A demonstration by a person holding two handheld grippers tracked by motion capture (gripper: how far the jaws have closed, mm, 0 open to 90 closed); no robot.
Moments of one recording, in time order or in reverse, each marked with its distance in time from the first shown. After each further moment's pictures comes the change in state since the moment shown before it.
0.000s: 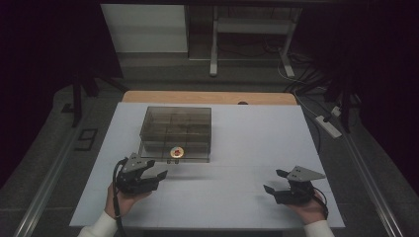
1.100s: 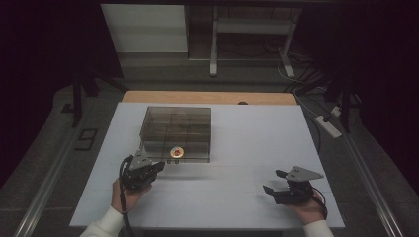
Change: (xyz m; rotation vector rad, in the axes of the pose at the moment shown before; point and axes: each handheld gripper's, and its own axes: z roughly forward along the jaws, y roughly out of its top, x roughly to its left) left arm 0.004 0.002 0.019 0.001 0.024 0.021; right arm 0.000 -0.001 0.003 0.019 -0.002 -0.003
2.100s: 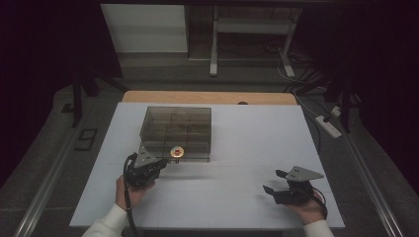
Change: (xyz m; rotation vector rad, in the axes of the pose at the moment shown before) left arm -0.001 0.006 0.009 -0.011 0.013 0.020; right arm 0.000 0.000 0.000 -0.002 0.002 -0.001
